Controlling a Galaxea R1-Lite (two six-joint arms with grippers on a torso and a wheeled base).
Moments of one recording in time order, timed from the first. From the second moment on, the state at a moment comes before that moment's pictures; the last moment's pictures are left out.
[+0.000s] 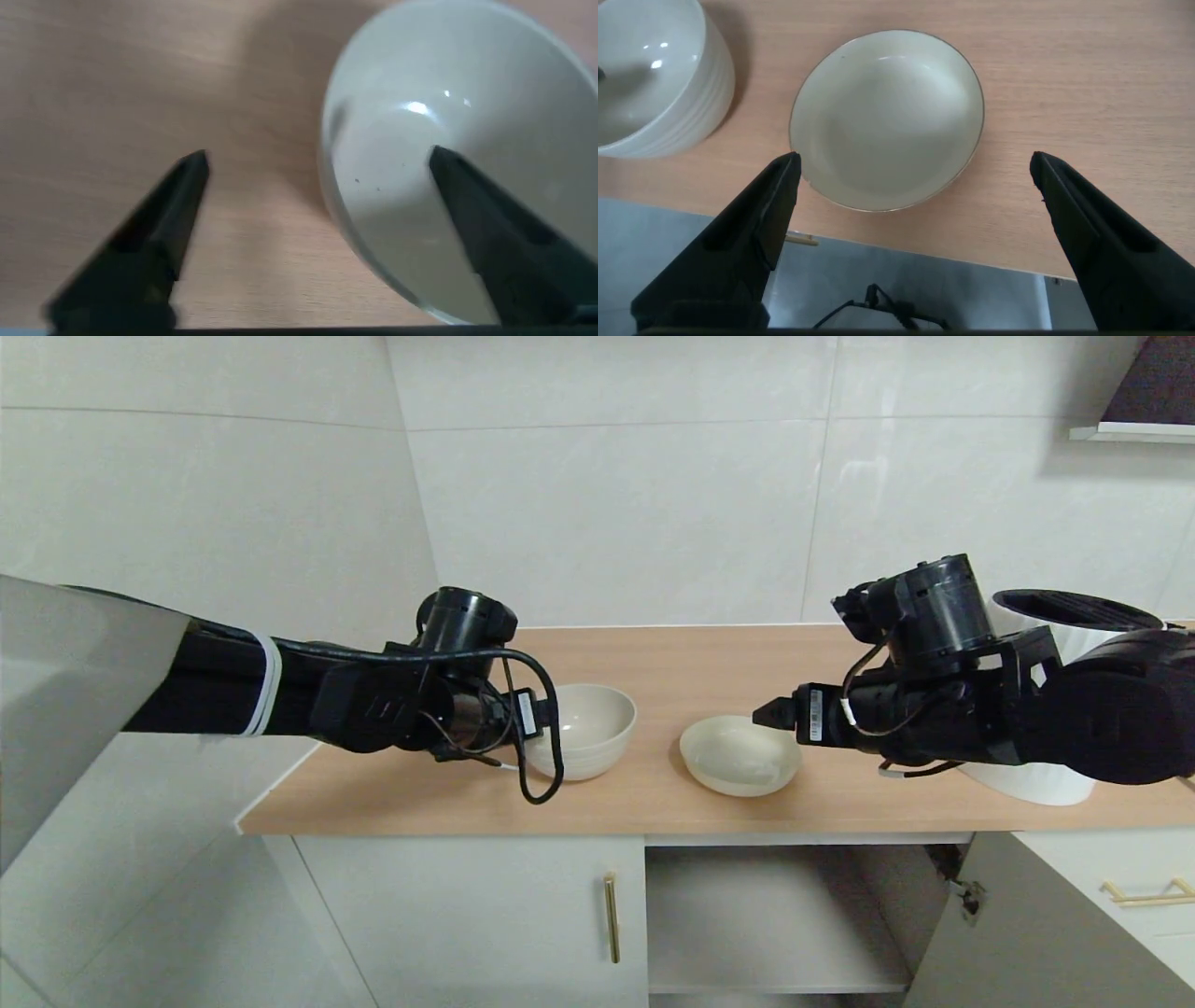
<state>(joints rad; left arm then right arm) -0.41 2.04 -1.38 0.06 0.24 -0.52 0.53 1.80 -1.21 -0.02 -0.21 0.39</state>
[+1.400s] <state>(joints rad) -0.44 1.79 -1.26 0.06 0.12 -0.53 0.46 2.04 -1.32 0.03 -0.36 0.38</state>
